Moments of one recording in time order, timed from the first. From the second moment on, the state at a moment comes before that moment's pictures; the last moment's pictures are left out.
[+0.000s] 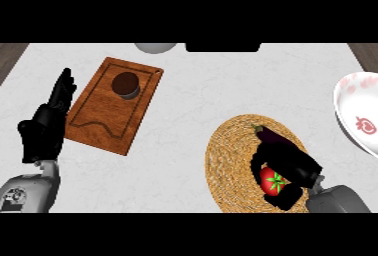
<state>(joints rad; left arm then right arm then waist) -0.20 0.26 0.01 -1.60 -0.13 0.16 0.15 -0.15 -0.37 0.33 -1.49 0.78 0.47 -0.28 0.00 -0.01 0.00</state>
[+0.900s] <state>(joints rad) -0.20 0.26 0.04 -1.61 -0.14 0.15 0.19 0.38 -0.08 0.72 -2.16 1.04 0.27 0.30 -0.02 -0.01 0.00</state>
